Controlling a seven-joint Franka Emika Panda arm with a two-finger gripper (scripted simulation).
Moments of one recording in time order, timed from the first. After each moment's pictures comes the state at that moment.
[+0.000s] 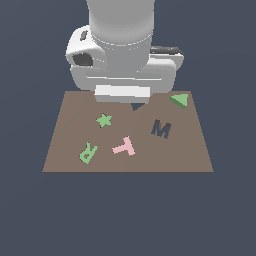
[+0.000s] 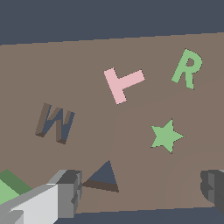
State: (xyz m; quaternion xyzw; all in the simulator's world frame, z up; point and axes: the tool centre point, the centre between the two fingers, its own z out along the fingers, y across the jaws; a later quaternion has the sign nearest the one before) arm -0.014 -0.007 0.147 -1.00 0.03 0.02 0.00
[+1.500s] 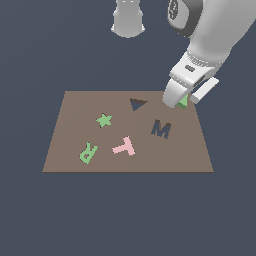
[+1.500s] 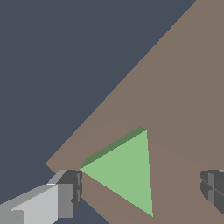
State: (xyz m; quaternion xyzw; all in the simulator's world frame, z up) arm -0.091 0.183 0.059 -0.93 -0.37 0.00 0.00
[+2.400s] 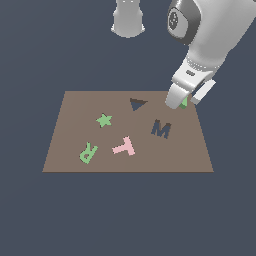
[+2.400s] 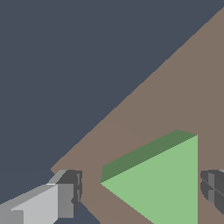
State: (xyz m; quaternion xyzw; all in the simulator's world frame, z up) arm -0.106 0.194 0.035 -0.92 -0.40 0.00 0.00
